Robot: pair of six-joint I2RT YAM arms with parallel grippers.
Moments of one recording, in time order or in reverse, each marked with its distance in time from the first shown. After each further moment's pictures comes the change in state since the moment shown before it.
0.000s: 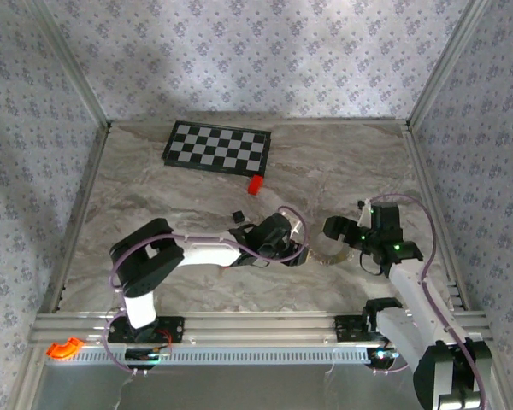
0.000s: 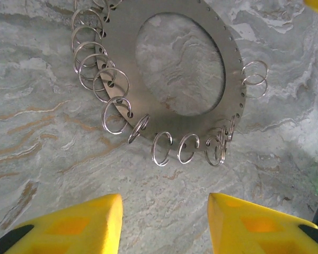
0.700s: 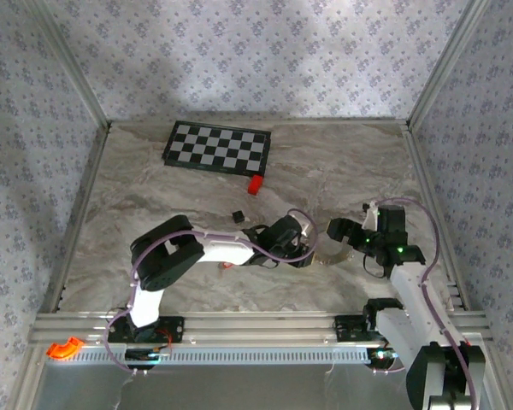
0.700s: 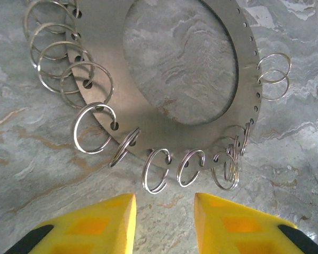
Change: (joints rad) left arm -0.016 0.127 0.095 -0.003 0.015 -0.018; right arm -0.082 -0.020 -0.035 0.002 -0.066 -0.029
